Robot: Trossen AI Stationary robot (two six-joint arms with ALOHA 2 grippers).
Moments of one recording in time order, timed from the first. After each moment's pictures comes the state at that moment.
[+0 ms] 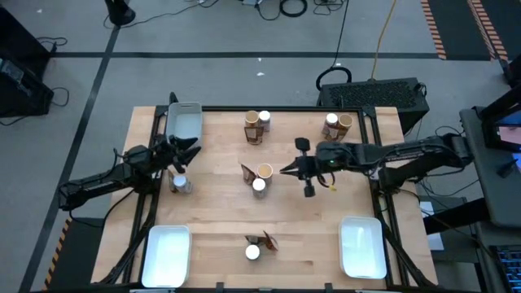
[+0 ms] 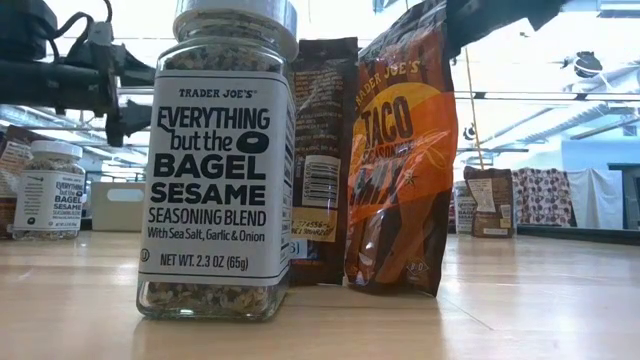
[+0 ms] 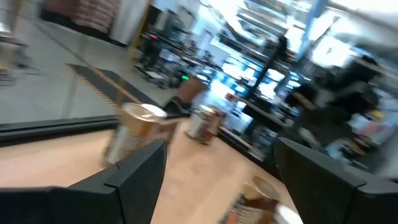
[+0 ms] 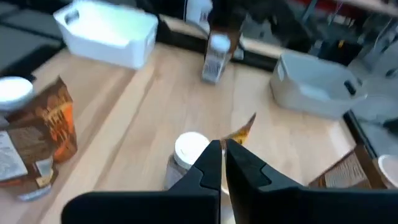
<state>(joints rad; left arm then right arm) 0.32 0.02 0.01 0.11 -0.09 -0.49 0.00 1.24 0.83 -0.02 -0.03 -0.22</state>
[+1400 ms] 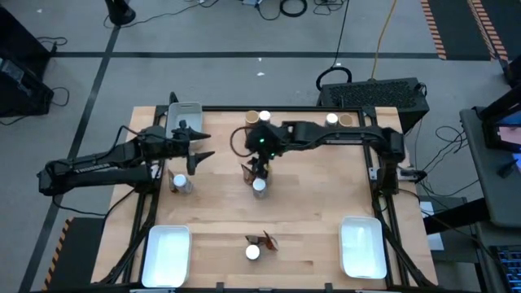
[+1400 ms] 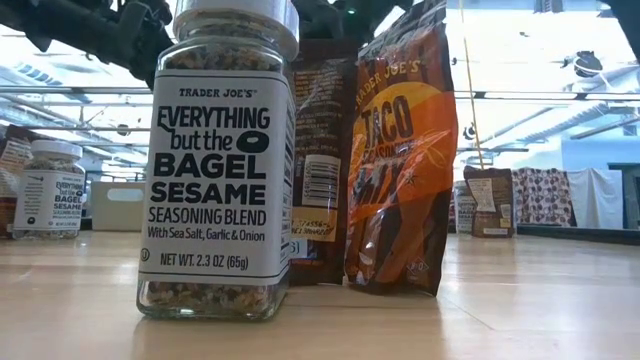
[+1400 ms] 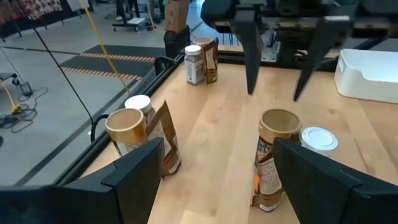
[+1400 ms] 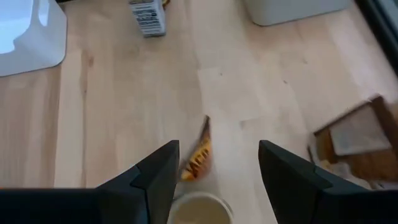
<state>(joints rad) 0.32 0.59 0.46 -0.12 0.05 0.07 -0.12 1.91 1.72 -0.67 -0.03 0.12</state>
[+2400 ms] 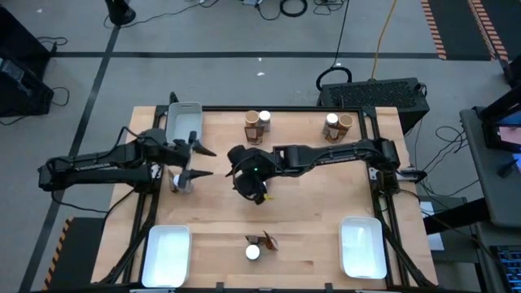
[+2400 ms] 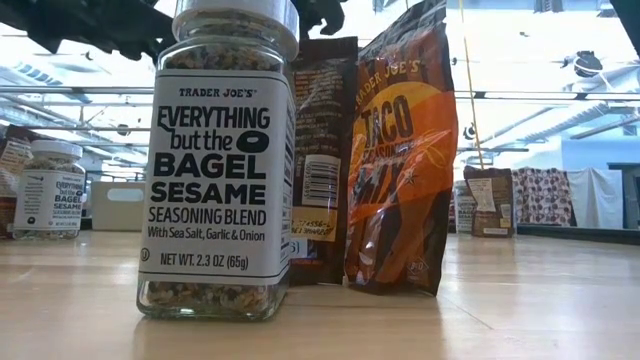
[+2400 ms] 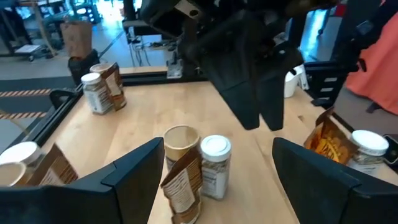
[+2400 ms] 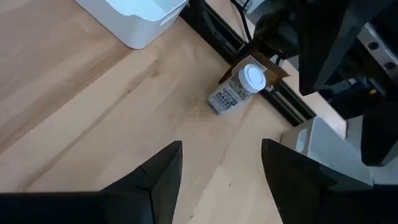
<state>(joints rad) 0.26 0.61 0.46 -0.06 0.38 0.12 0.06 1.97 1.78 -0.44 -0.02 -0.70</state>
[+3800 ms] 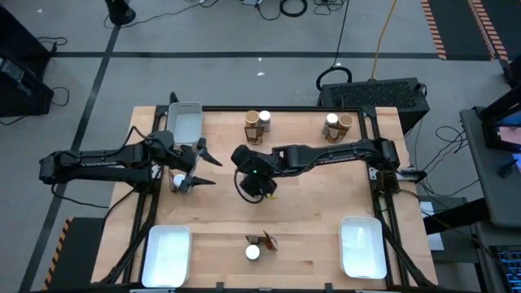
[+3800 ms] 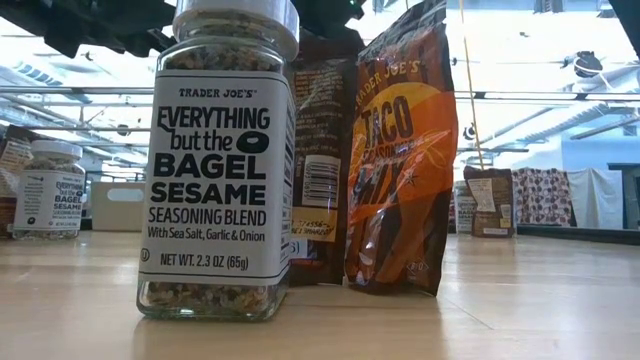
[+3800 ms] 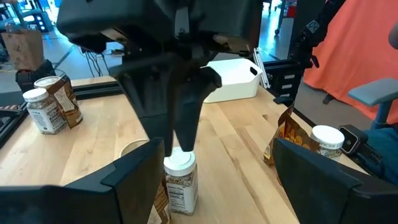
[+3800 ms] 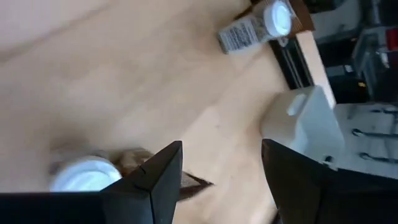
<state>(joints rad) 0.20 0.72 0.46 0.05 0.49 0.14 0.06 1.97 1.77 -0.61 0.13 -0.94</state>
